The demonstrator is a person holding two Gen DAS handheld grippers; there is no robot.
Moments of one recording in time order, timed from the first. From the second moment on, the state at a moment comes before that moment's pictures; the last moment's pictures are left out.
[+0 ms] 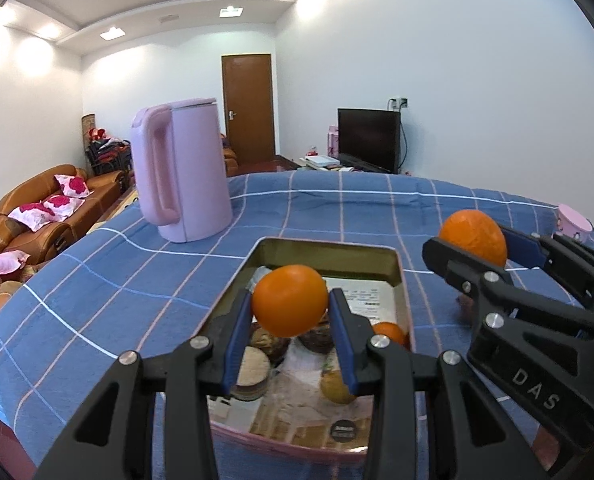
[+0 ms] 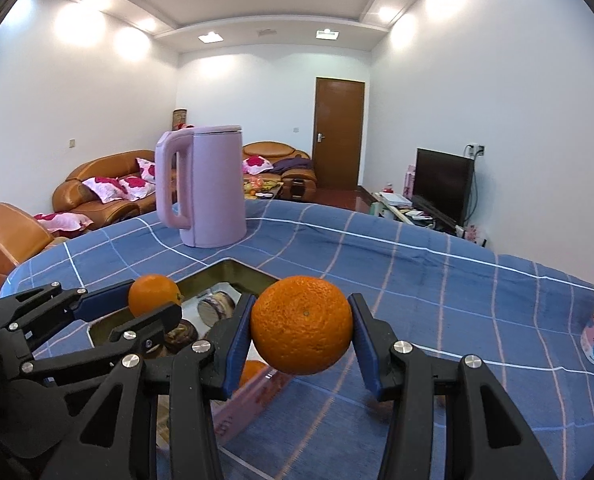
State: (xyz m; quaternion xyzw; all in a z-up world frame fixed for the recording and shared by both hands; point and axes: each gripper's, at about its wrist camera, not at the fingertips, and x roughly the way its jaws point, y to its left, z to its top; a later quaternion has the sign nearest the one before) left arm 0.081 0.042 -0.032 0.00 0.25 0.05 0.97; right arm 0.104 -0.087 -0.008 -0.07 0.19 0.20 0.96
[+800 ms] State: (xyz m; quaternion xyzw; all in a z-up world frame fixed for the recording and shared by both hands) left arm 0.090 0.065 -0.047 -0.01 0.28 0.06 0.96; right arm 0.134 -0.052 -0.029 -0.08 0.25 0.23 0.94
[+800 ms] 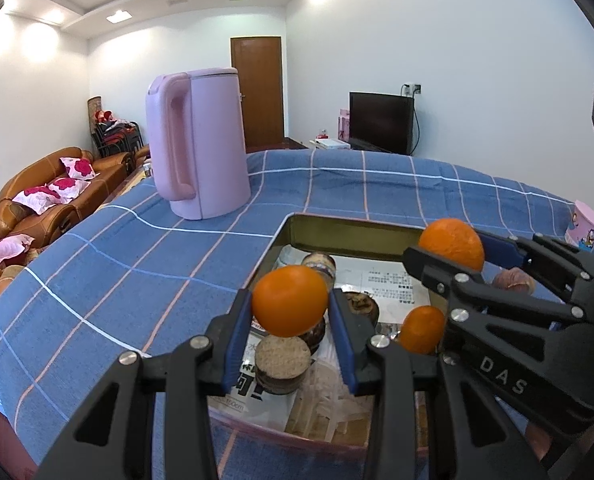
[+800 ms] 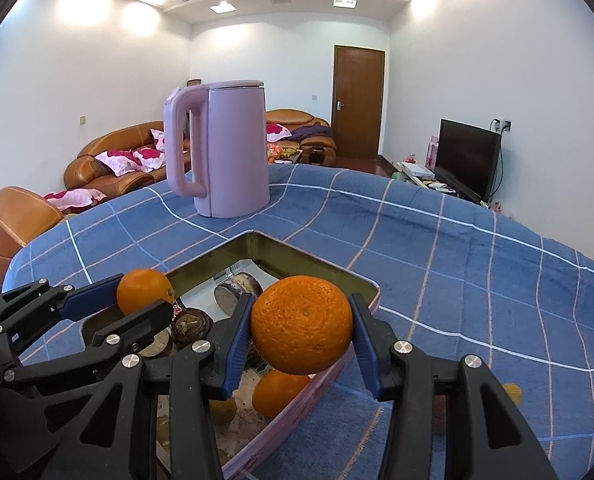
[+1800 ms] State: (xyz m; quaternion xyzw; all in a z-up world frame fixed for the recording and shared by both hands) left arm 0.080 0.067 -0.039 -0.01 0.27 0.07 0.96; right arm 0.127 -0.095 -0.026 -0.06 0.27 0.22 0.94
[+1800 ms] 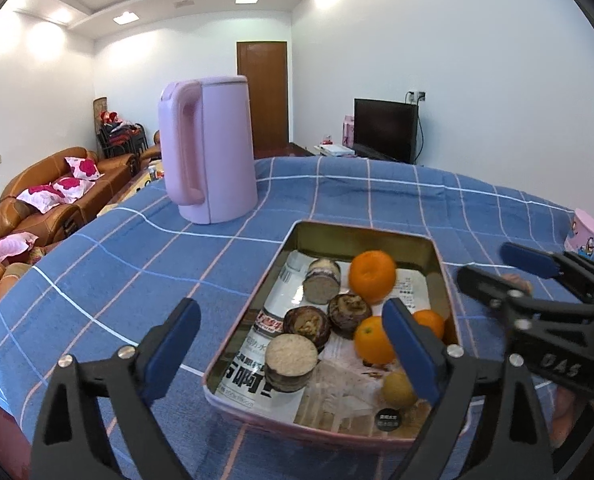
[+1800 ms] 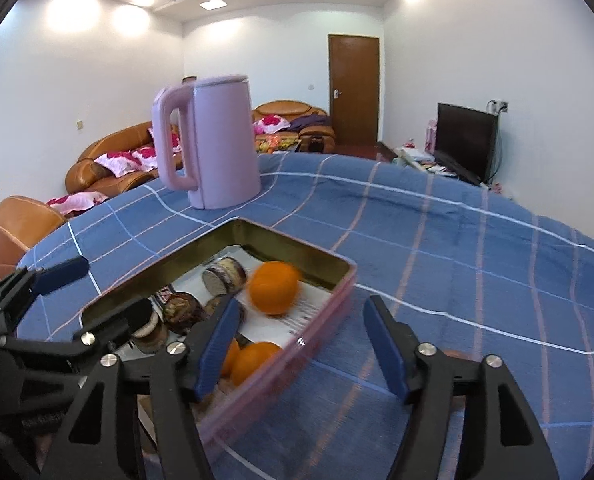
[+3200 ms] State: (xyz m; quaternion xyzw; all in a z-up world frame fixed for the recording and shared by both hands) left arm 0.111 -0.058 -0.019 0.06 0.27 -0.01 0.96; right arm 0.136 -0.215 -0.026 -0.03 0.28 0.07 0.96
